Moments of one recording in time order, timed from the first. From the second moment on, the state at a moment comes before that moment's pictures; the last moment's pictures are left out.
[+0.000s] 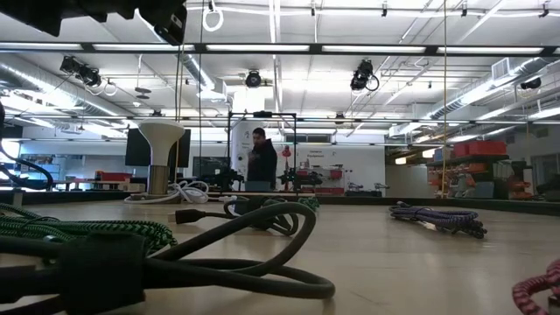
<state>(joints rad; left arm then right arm) -0.29 1.02 0.43 0.59 -0.02 -0.03 1.00 1.68 1.29 -1.07 -0.19 2.09</state>
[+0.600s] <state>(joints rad) -0.29 1.02 0.43 0.57 -0.02 -0.04 1.00 1.72 1.29 -1.10 -0.16 2.01</state>
